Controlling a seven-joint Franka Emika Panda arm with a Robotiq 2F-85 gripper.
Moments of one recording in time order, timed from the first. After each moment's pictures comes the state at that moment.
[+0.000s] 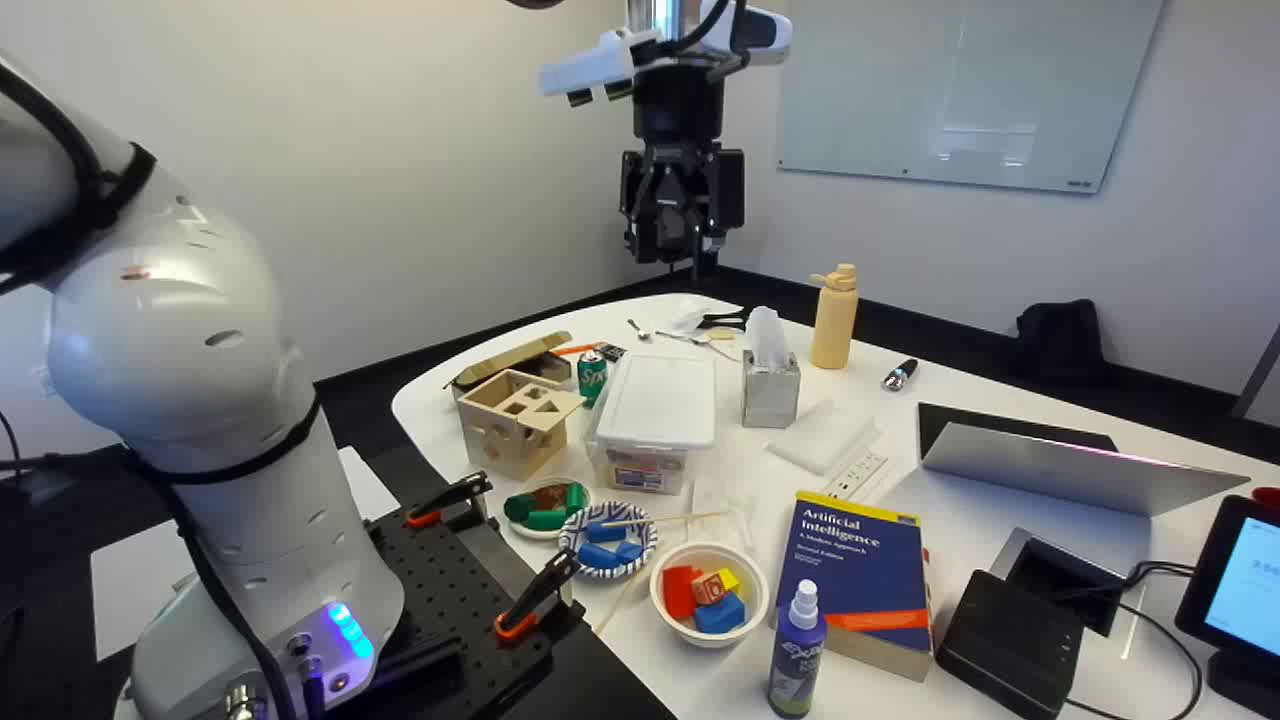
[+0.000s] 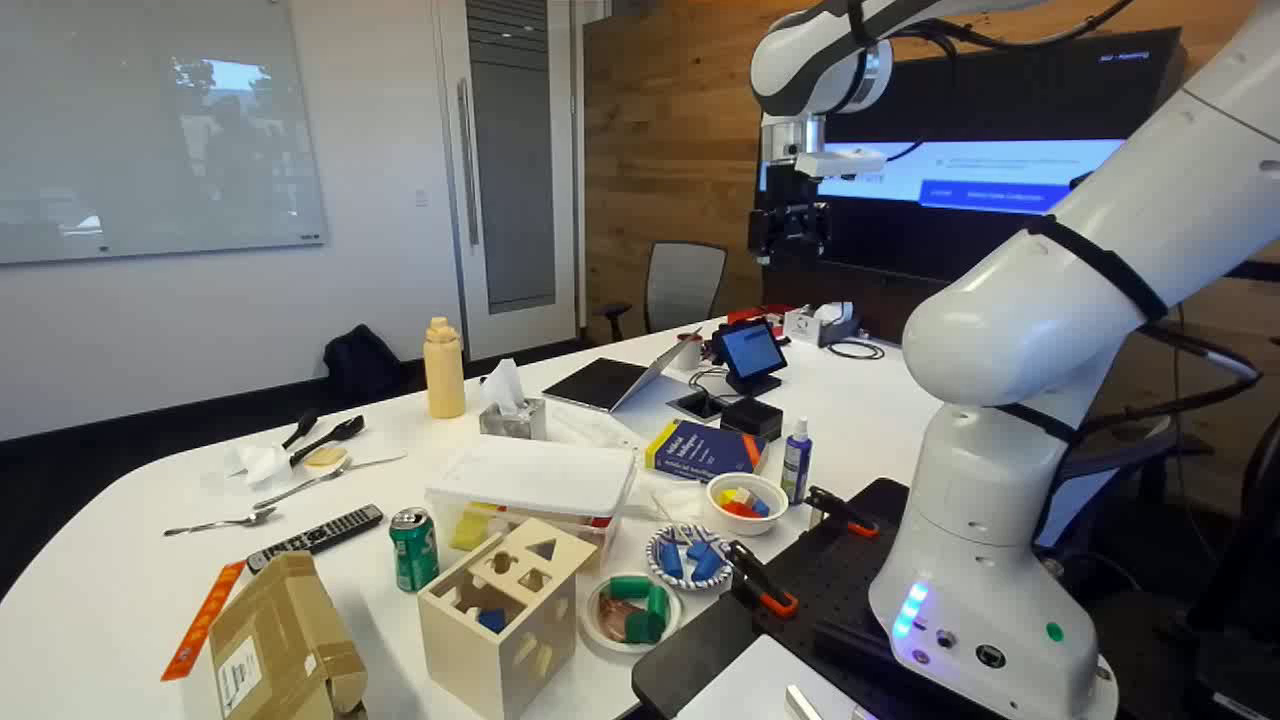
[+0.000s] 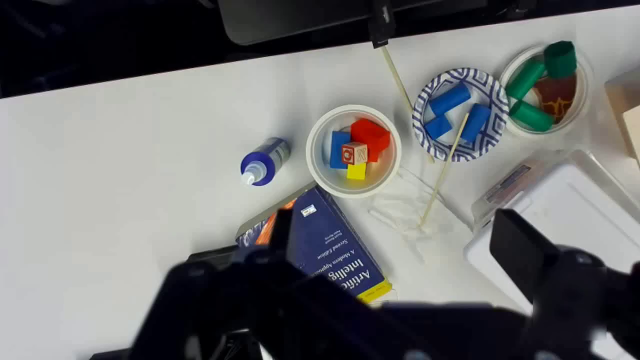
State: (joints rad) arm -0.19 -0.55 -0.16 -2.48 -0.18 1.88 -0.05
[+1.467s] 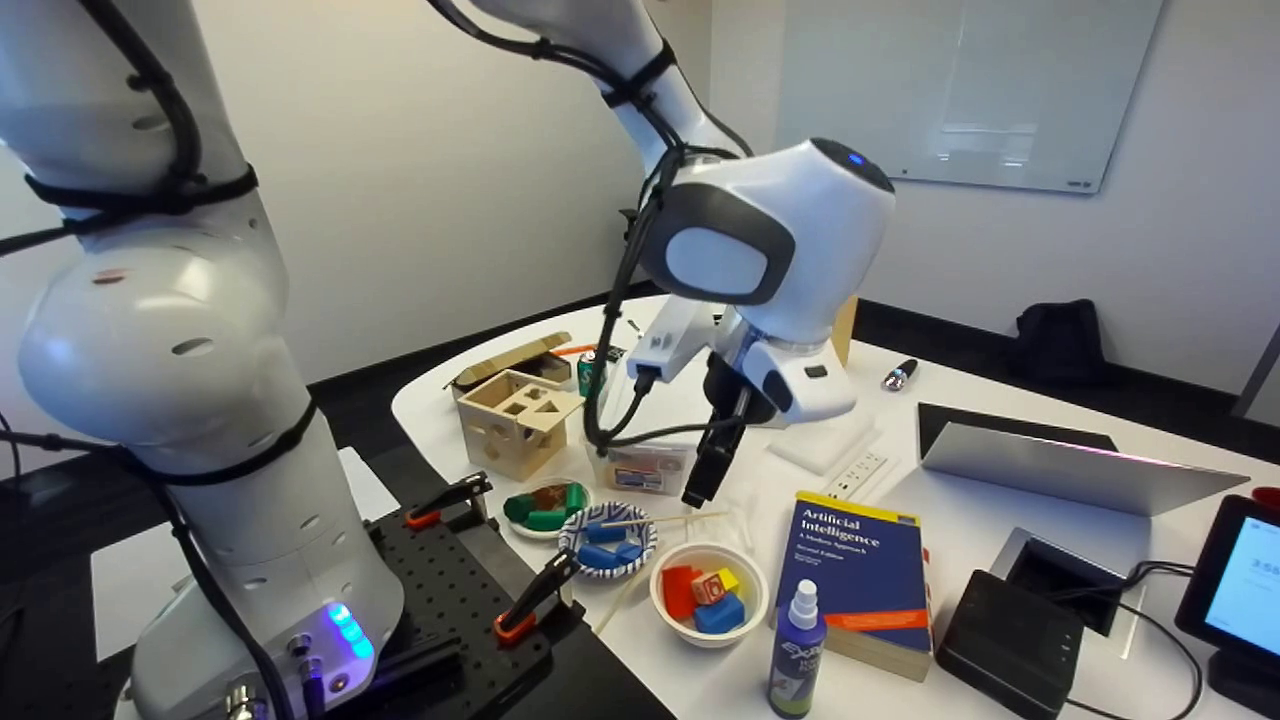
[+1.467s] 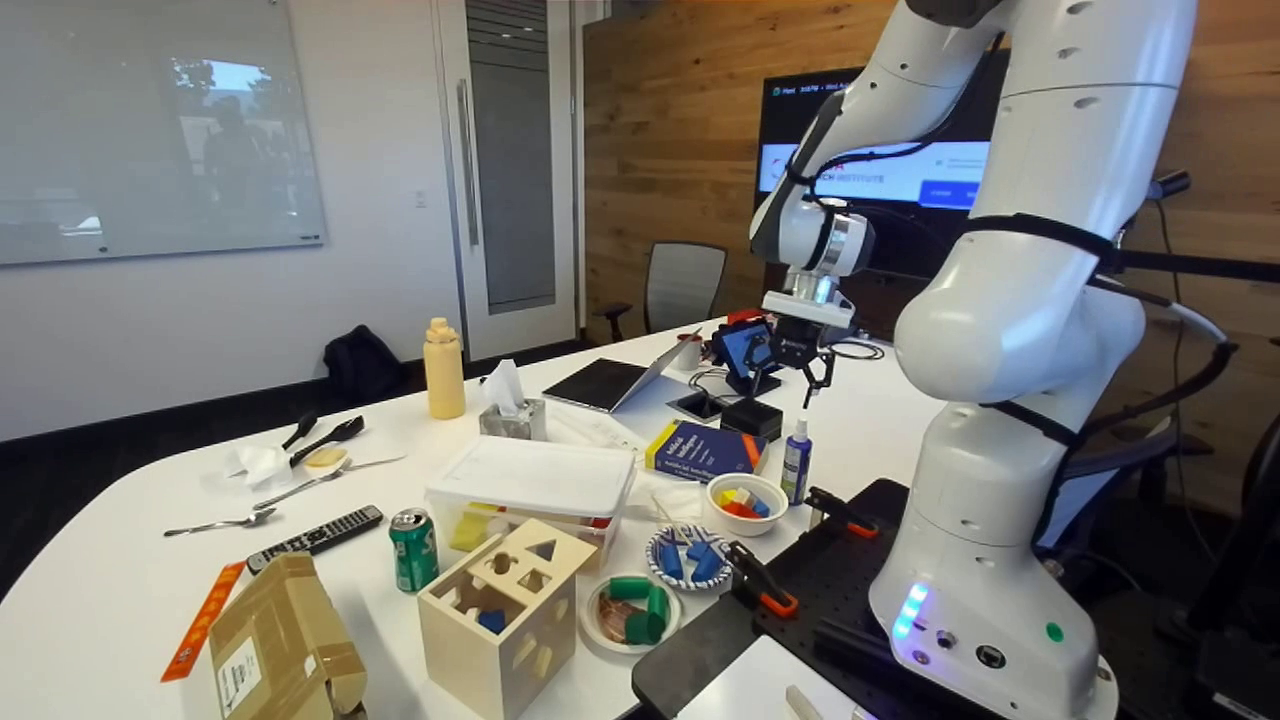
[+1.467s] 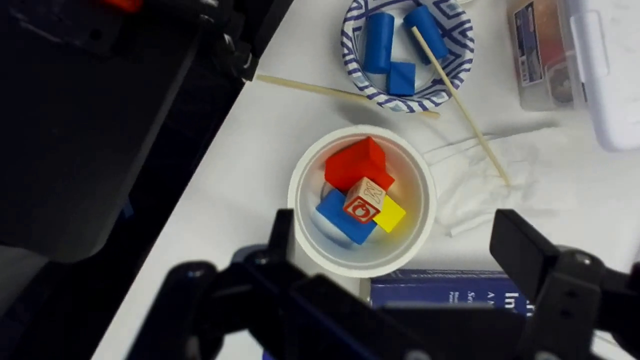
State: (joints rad) arm -0.30 0.03 -0.32 -2.56 0.36 2.35 0.22
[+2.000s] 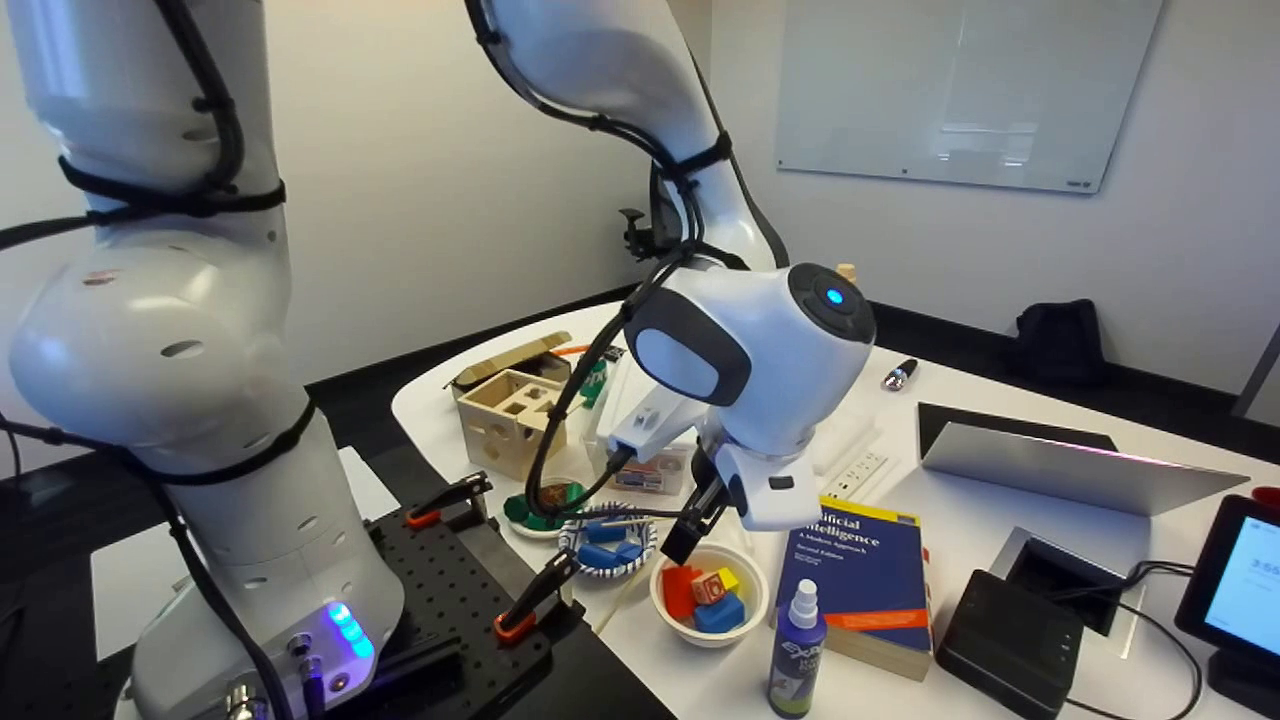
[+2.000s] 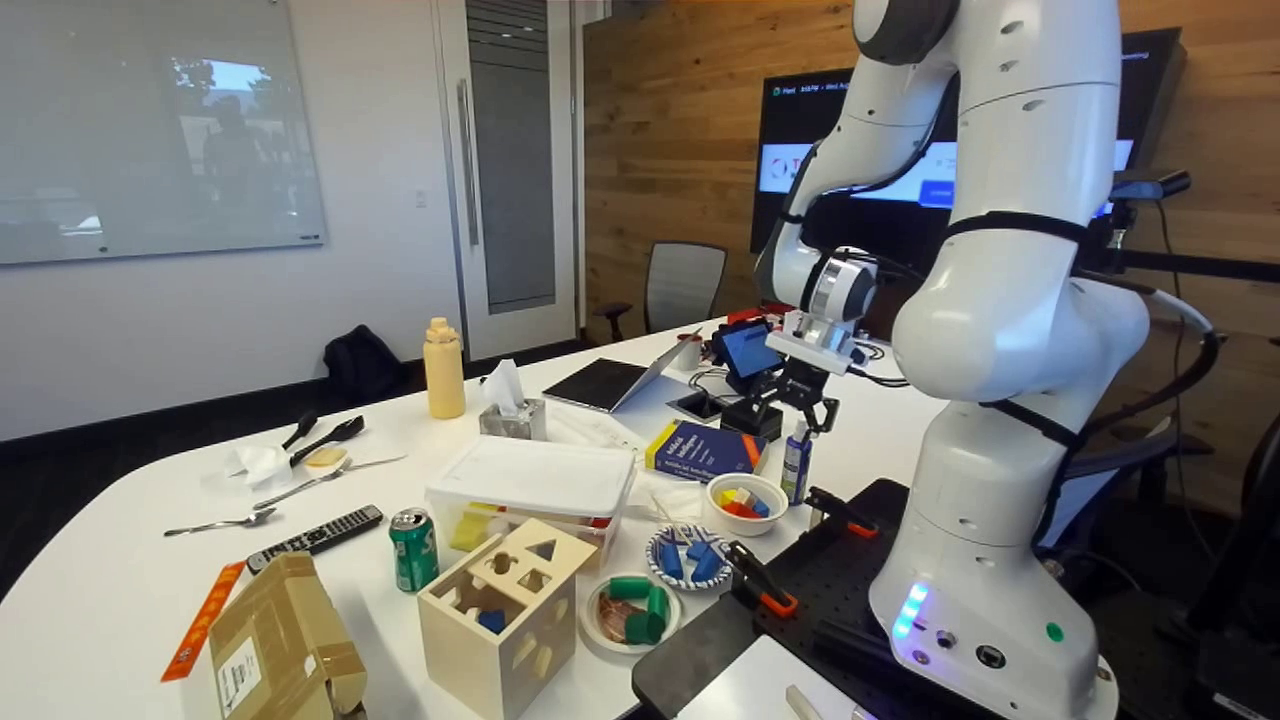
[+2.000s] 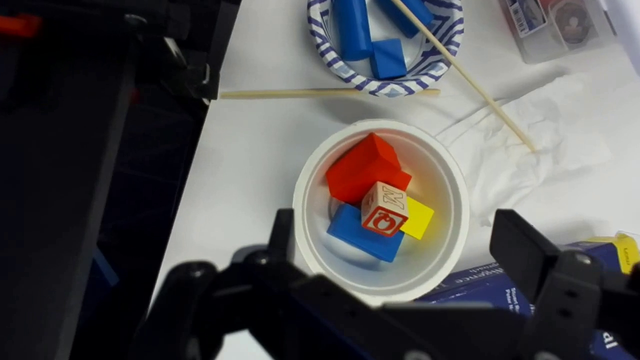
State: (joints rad) arm -0.33 0.22 -0.31 -2.58 0.73 2.49 0.06
